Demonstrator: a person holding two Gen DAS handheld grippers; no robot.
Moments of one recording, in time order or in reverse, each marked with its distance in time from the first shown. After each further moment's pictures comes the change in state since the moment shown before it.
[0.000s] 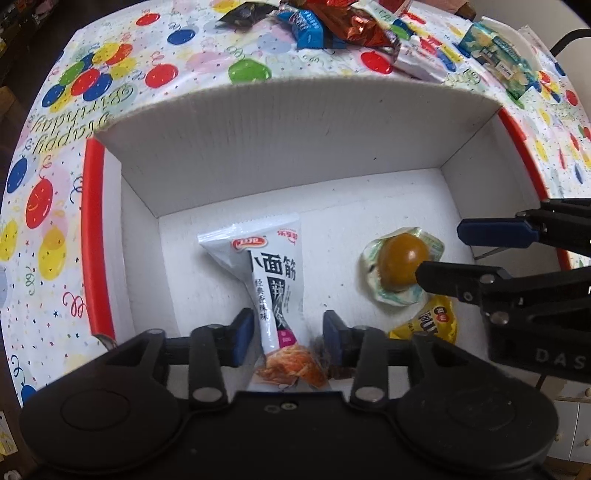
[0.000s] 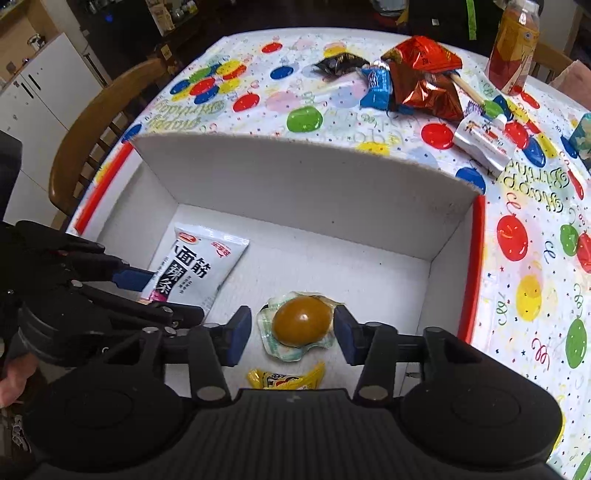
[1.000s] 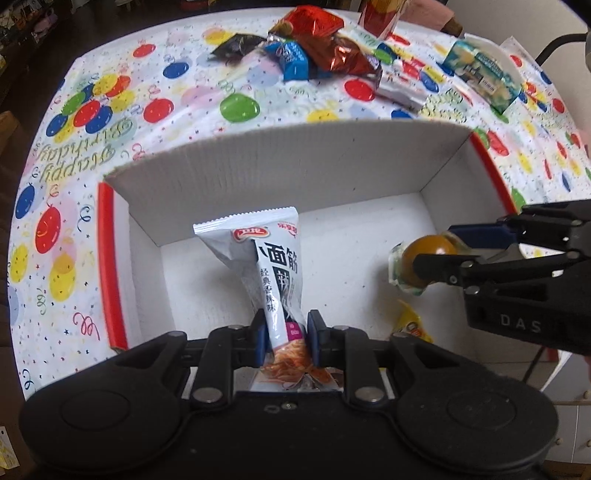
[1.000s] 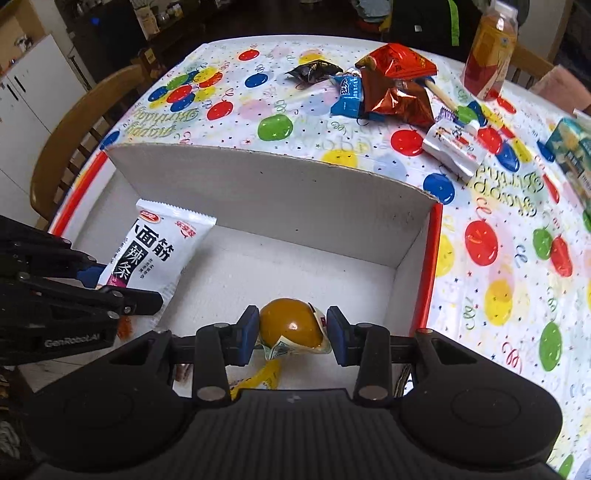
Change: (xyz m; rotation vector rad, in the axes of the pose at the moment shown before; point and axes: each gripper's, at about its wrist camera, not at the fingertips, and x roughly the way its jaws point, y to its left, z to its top) left arm -0.020 -0.010 0.003 0.021 -0.058 0.010; right arm -0.003 -0.012 0.002 0.000 -0.018 -0.081
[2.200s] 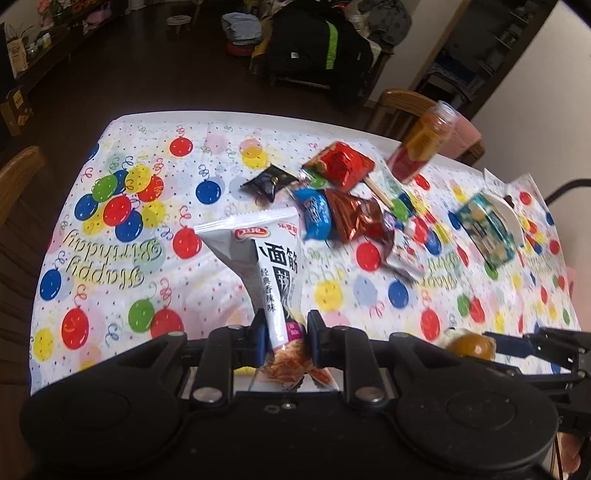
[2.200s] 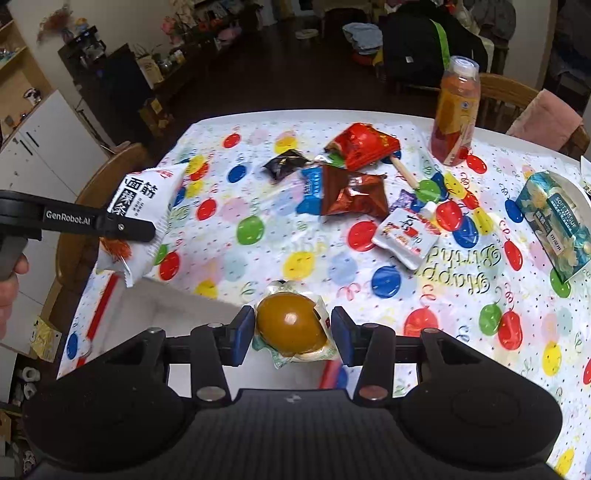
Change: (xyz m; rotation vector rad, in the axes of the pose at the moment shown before) left arm -0.078 0.035 0.115 -0.224 -0.195 -0.061; right arm -0.077 -0.070 0.074 0.063 -0.106 0.091
